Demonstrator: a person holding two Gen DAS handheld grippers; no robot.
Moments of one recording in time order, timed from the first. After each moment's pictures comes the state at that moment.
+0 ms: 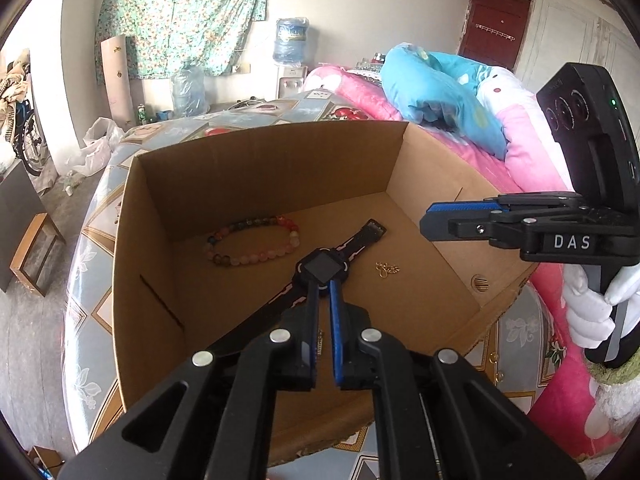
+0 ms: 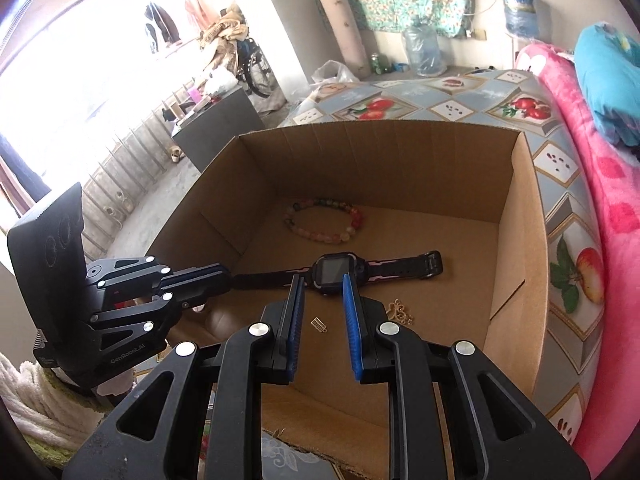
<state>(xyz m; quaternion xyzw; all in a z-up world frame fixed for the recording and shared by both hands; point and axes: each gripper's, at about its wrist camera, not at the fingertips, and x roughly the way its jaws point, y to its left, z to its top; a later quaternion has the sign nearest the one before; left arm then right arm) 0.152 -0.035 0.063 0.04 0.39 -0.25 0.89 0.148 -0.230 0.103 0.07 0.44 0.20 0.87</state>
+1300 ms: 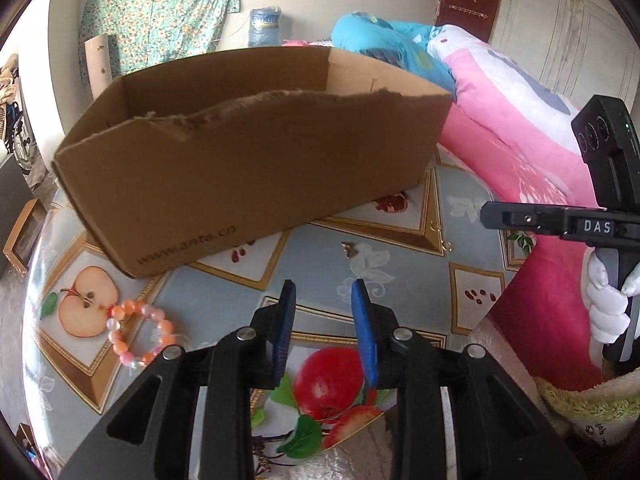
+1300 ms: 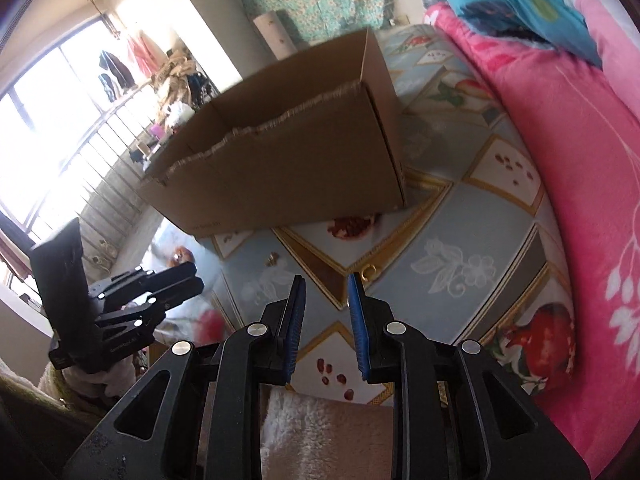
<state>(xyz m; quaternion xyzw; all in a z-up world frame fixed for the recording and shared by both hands) 0.021 -0.051 0.002 0.06 0.40 -0.28 0.87 -0.014 -0.279 0.038 0.15 0.44 0.10 0.88</state>
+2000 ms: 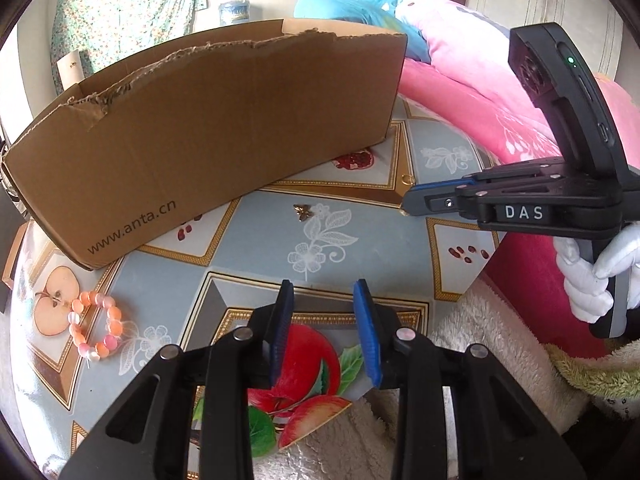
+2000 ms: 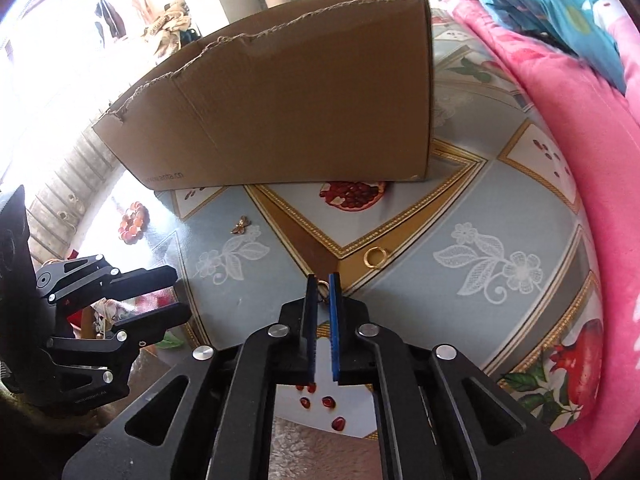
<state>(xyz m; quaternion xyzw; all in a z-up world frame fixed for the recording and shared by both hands) 0.006 -0.080 -0.020 0.11 0.41 -0.30 0.85 0.007 -0.250 0.006 0.08 0.47 0.09 0.87</state>
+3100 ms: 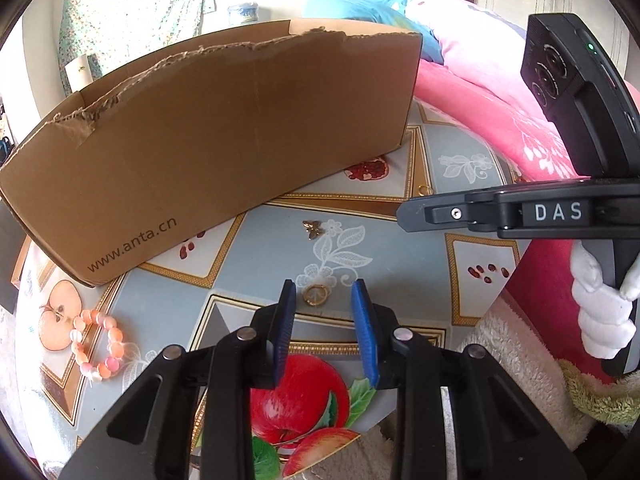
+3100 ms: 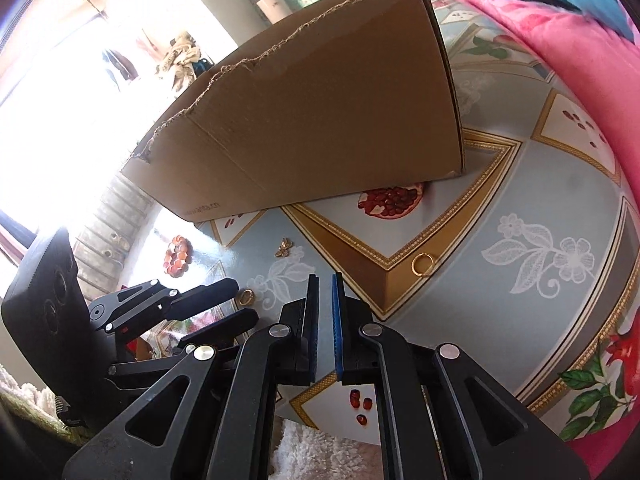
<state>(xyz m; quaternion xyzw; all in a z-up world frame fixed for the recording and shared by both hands) 0.012 -0.090 -0.020 0.12 0.40 -0.28 0.86 0.003 -0.265 0.010 0.18 0.45 0.14 0.86</state>
